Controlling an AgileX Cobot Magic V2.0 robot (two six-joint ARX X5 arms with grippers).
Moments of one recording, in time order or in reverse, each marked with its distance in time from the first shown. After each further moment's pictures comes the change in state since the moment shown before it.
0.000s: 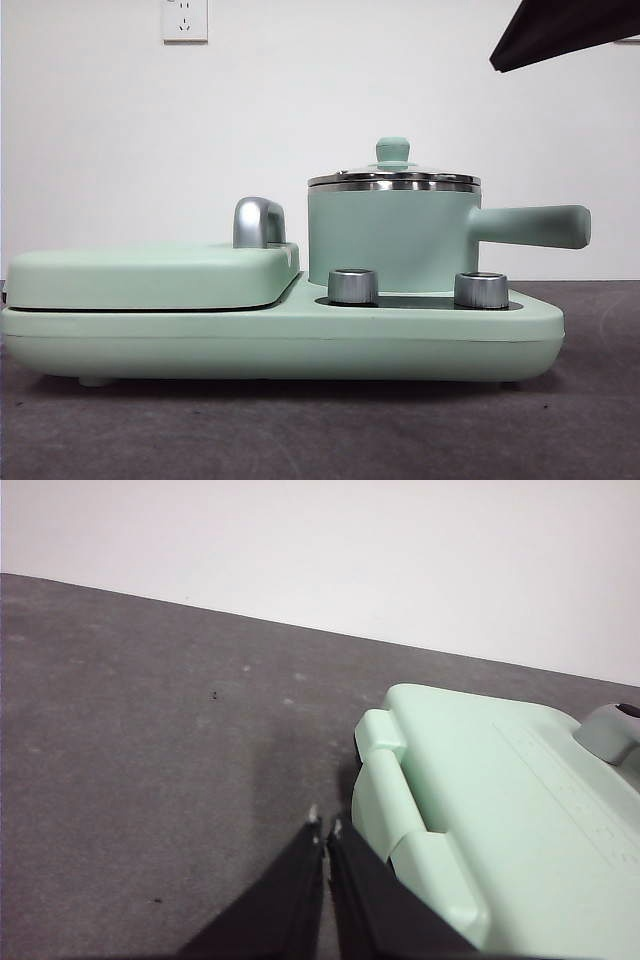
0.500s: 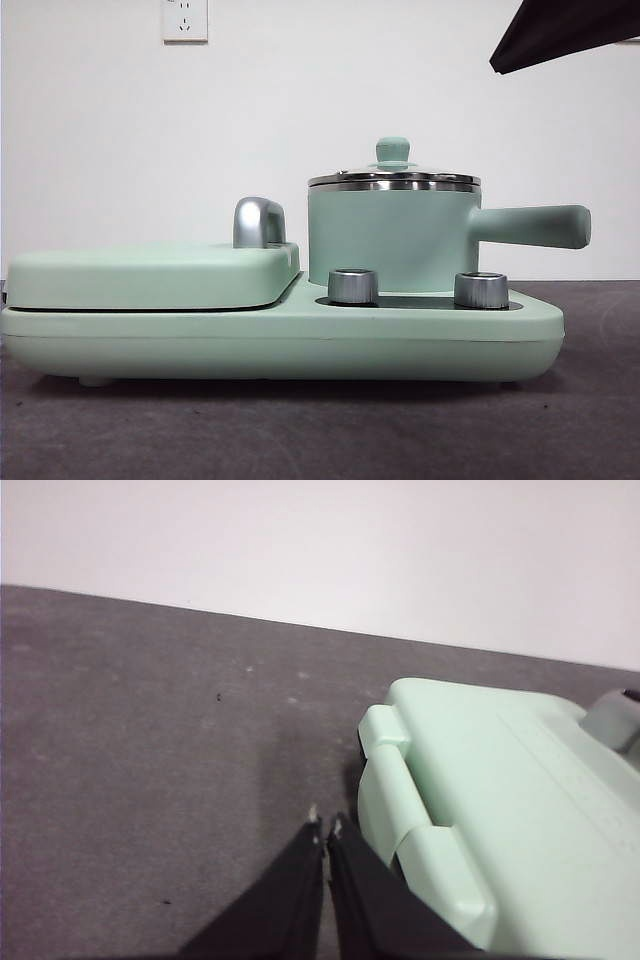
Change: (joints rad) left arm 0.000 0.000 0.000 -0.002 0.000 0.025; right arm 0.005 0.008 0.000 0.003 -0.008 0.009
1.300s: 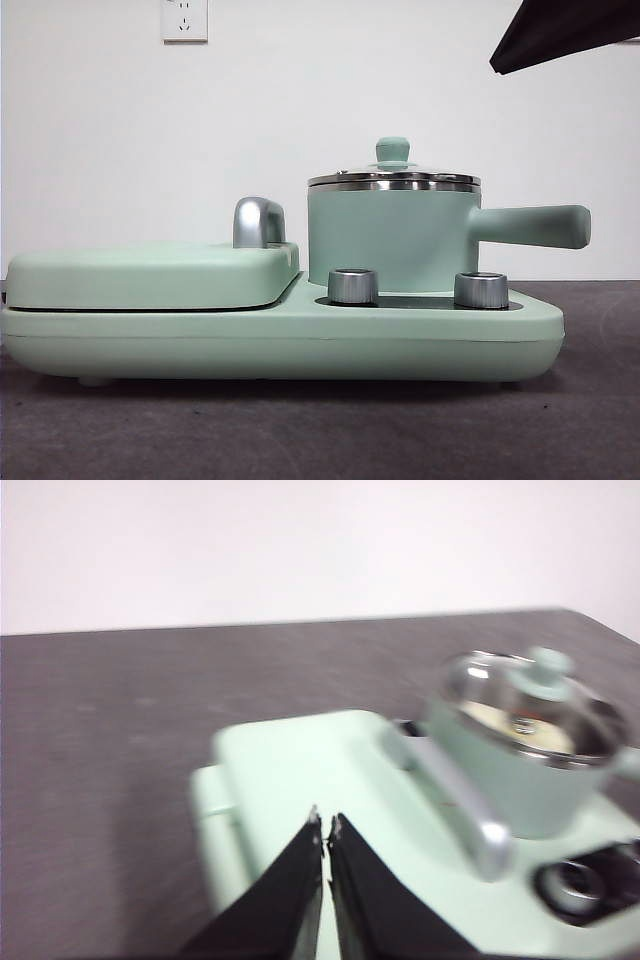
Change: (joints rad) left arm -0.216 0.350 0.502 -0.273 0.042 0.090; right arm 0.000 0.000 0.000 -0.003 0.000 0.000
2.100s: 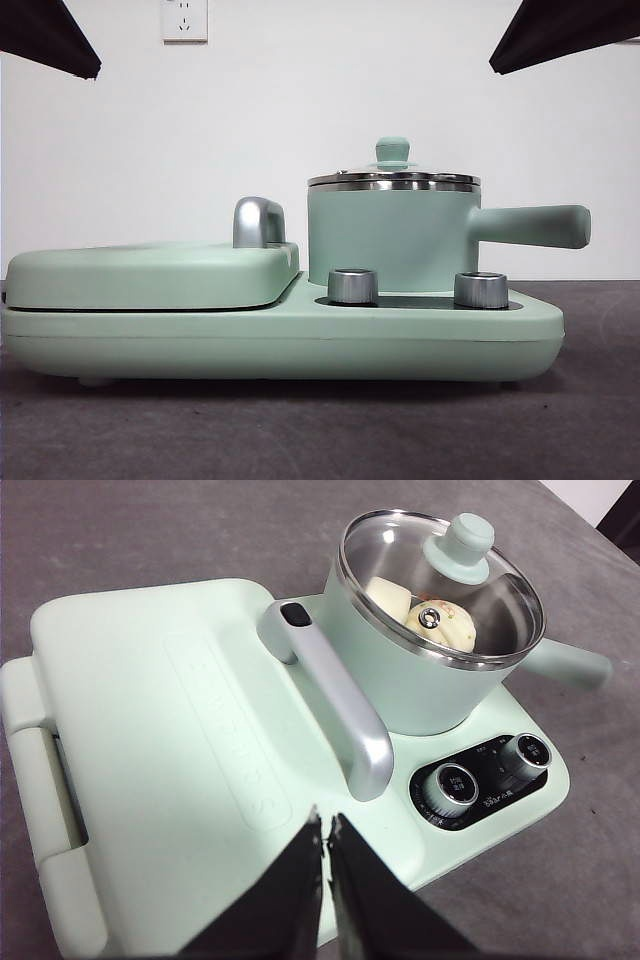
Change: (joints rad) left arm -0.256 0.399 0.207 -0.097 0.003 -0.118; right arm 0.000 0.000 0.000 0.000 0.000 0.000
